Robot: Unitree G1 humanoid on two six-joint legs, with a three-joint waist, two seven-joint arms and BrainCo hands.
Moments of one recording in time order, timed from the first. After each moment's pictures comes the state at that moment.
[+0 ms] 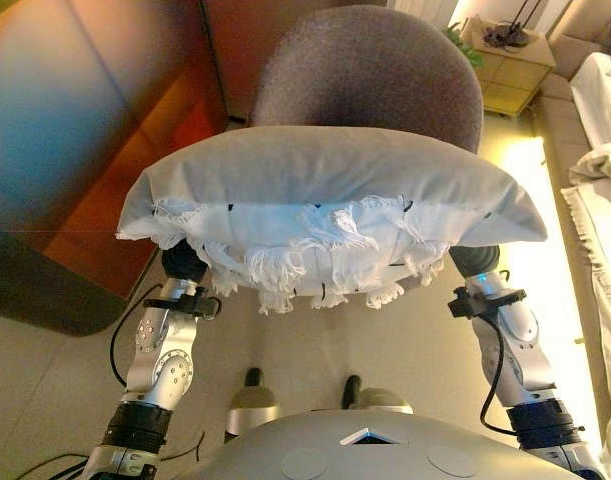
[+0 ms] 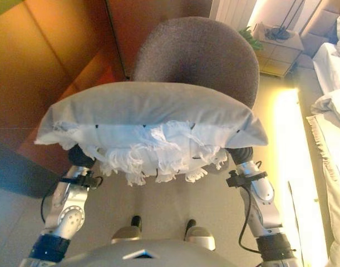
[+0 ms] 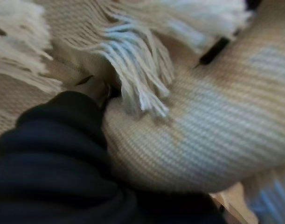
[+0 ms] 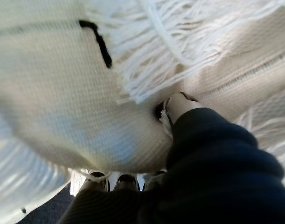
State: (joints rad) left arm 0.16 0.39 -0.15 0.02 -0.84 -0.39 -0.20; right arm 0.15 -0.45 0.11 -0.10 0.58 -0.32 0.28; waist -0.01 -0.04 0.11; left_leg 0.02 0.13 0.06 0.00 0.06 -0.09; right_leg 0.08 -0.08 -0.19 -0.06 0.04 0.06
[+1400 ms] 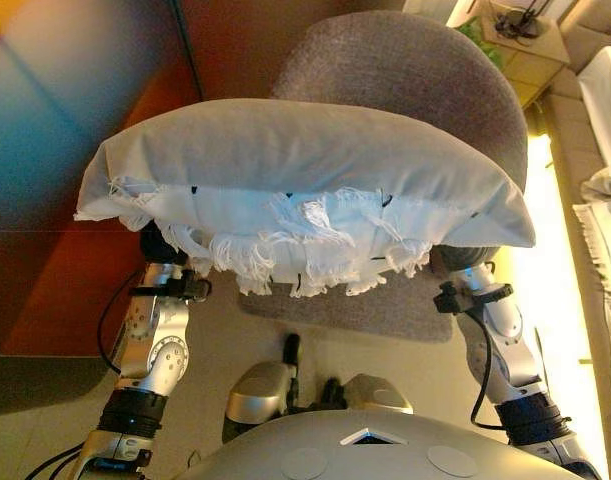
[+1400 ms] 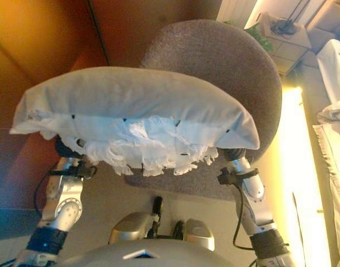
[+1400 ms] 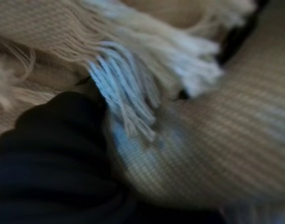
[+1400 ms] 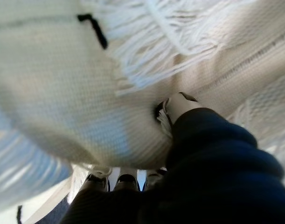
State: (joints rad) left arm 0.12 0.42 -0.14 0.02 -0.84 -0.44 -0.14; right arm 0.12 -0.41 0.20 -0.13 0.59 -0.37 0.22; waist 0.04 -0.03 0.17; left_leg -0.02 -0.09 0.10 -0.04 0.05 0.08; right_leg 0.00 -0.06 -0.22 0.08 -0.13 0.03
